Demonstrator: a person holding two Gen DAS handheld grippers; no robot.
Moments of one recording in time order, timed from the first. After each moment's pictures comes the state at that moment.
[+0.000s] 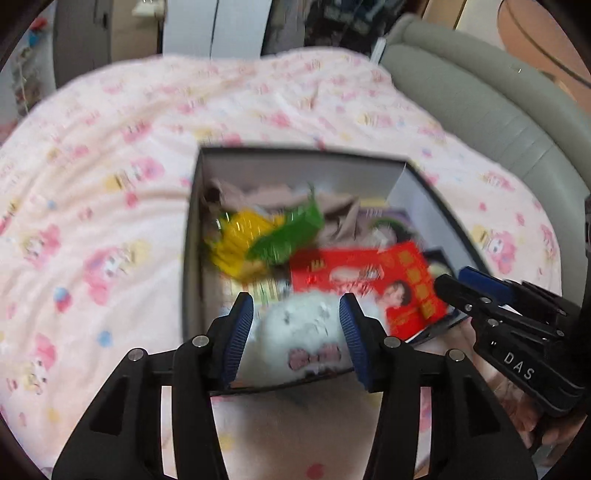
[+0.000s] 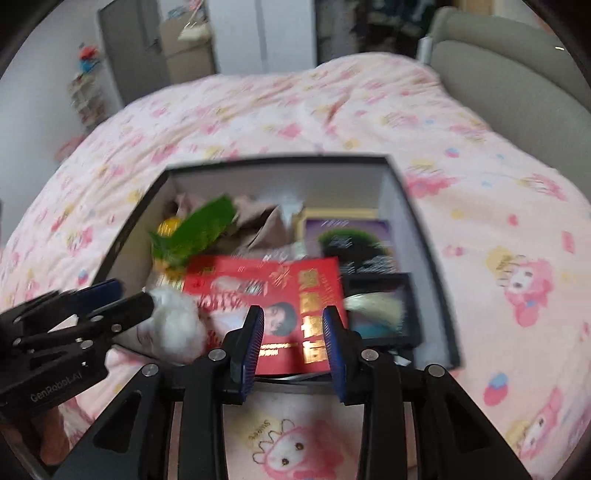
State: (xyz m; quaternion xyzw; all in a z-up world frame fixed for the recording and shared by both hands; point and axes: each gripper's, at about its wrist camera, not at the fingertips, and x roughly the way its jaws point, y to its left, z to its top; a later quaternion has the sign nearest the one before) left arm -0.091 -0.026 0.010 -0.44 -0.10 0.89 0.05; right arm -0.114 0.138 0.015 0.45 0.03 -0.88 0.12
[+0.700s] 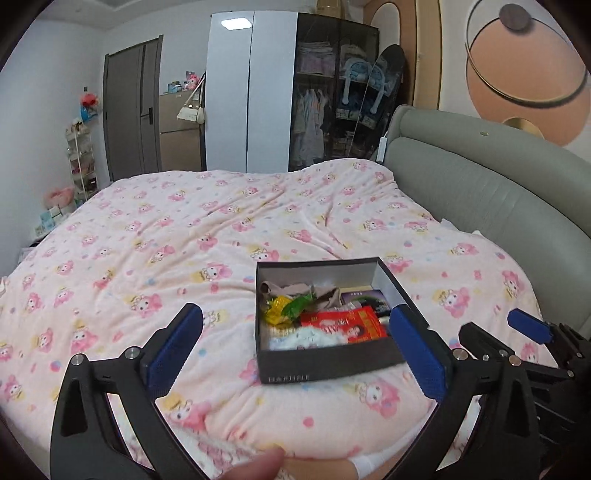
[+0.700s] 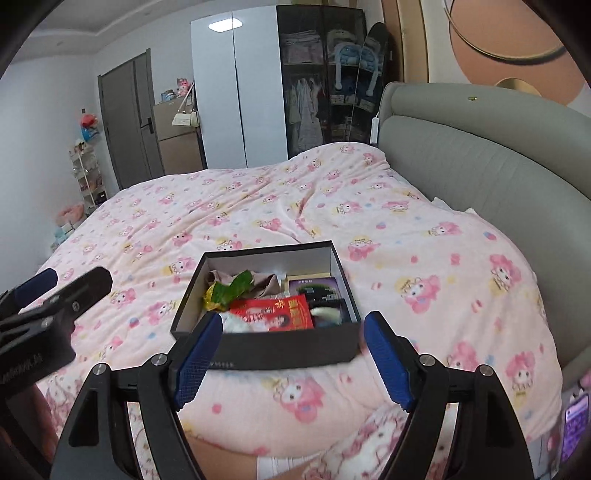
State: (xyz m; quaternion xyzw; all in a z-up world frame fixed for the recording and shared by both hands) left arm 0.087 0.000 0.168 -0.27 -0.05 0.96 -0.04; right arm 0.059 0.183 0.157 0.32 0.00 -0.94 0.09
